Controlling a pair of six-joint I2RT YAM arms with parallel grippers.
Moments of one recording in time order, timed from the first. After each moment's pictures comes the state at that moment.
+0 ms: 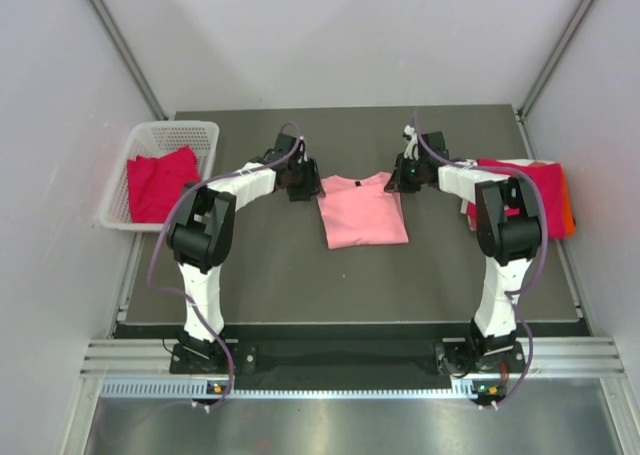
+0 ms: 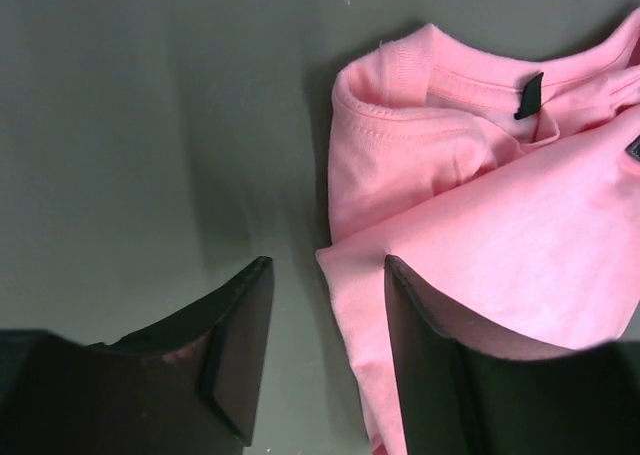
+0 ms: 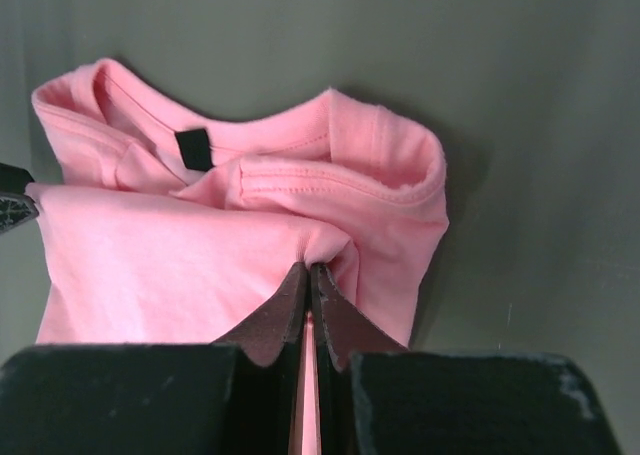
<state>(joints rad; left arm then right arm) -0.39 2.04 1.44 -0.32 0.21 -0.55 0.23 2.01 1.31 -0.15 -0.39 0.31</state>
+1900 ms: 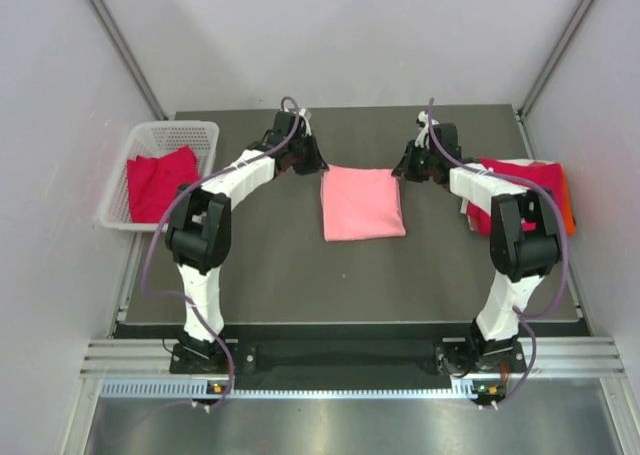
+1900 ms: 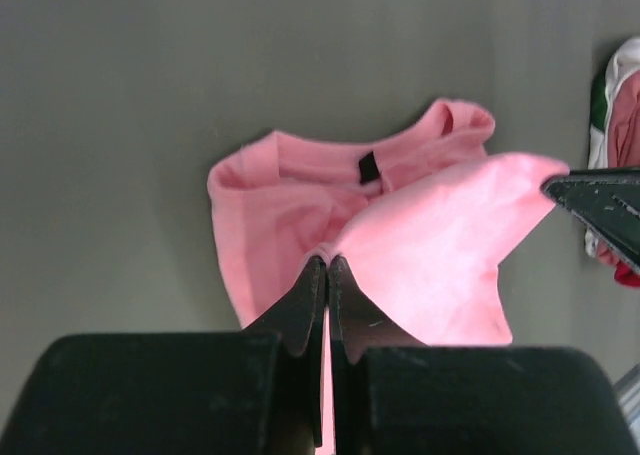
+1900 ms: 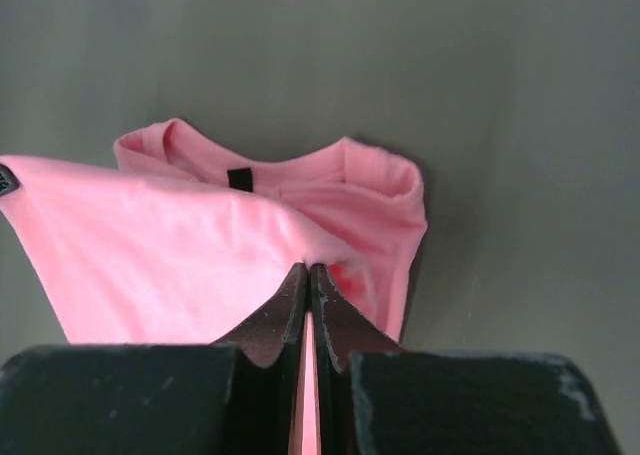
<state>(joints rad) -0.39 2.00 1.56 -0.28 0.26 -0.57 0.21 1.83 1.22 -0.07 -0.31 0.36</state>
